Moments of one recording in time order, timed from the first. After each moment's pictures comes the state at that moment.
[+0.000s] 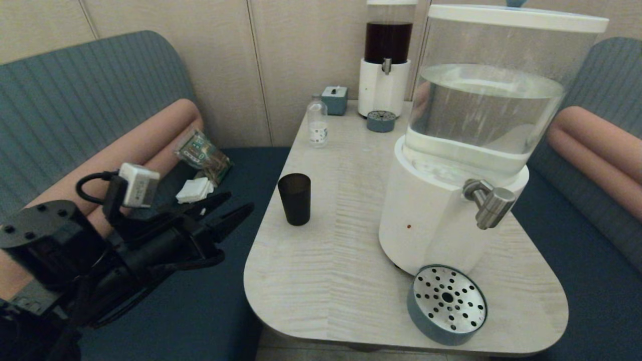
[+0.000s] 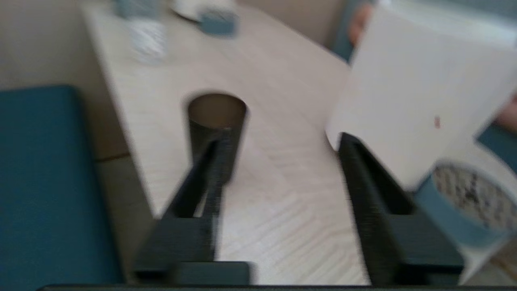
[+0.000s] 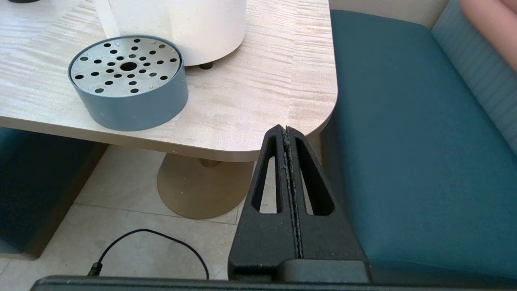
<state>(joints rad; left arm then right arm) -0.22 1.67 -0.32 -1.50 -0.39 -0.14 0.00 0.00 -0.01 0.03 -0.01 -0.05</state>
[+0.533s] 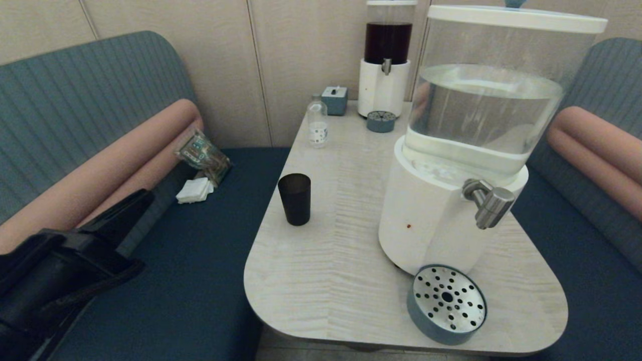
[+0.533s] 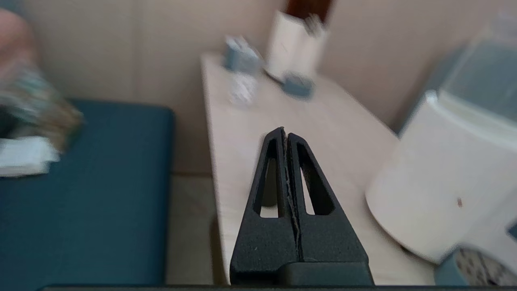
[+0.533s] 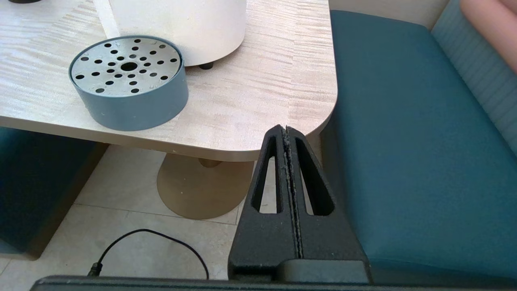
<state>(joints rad) -0.19 1.29 -0.10 -1.47 -0.06 -0.25 0.00 0.00 -0.01 0.03 -0.01 -0.05</state>
